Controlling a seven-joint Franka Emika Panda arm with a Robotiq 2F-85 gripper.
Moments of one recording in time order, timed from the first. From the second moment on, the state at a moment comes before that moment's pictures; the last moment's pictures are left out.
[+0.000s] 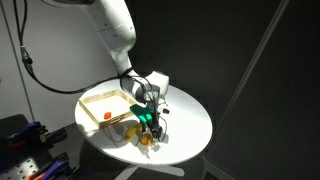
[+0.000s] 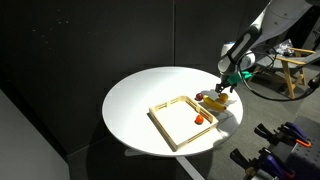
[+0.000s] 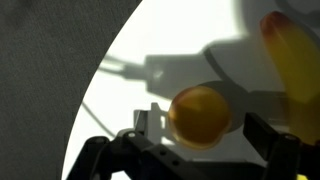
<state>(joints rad) -0.20 0.74 -0.15 -1.92 -0.03 2.56 0.03</state>
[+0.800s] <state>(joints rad) -0.18 0.71 -0.17 -1.95 -0.03 2.53 0.03</state>
